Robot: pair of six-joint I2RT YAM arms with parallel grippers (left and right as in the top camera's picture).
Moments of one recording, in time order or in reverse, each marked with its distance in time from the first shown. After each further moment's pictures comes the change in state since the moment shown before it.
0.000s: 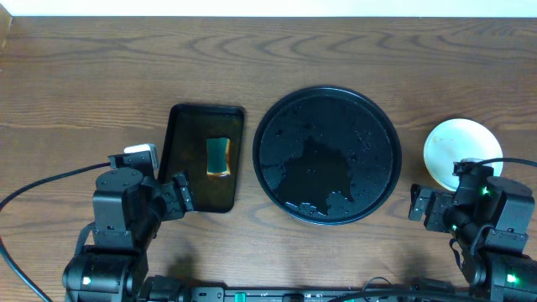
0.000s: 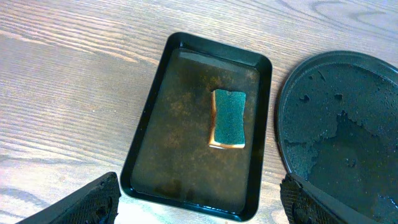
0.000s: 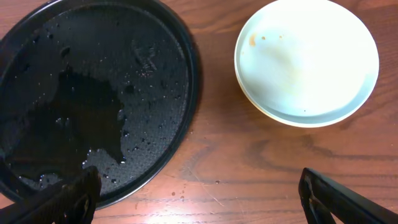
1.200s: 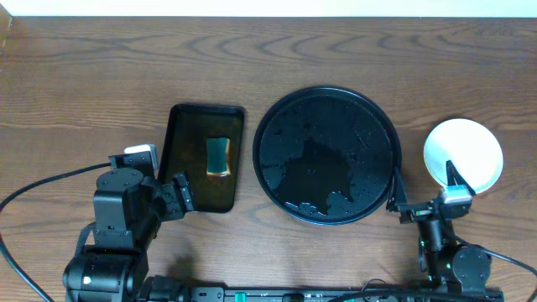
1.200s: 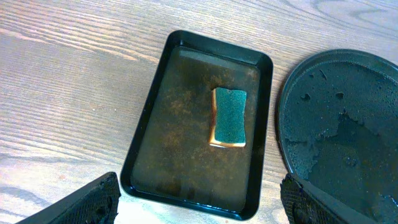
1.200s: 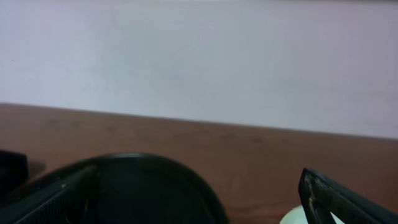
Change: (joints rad) left arm 0.000 0.000 -0.003 -0.002 0.000 0.000; right arm 0.174 -0.646 -0.726 1.002 -0.018 -0.039
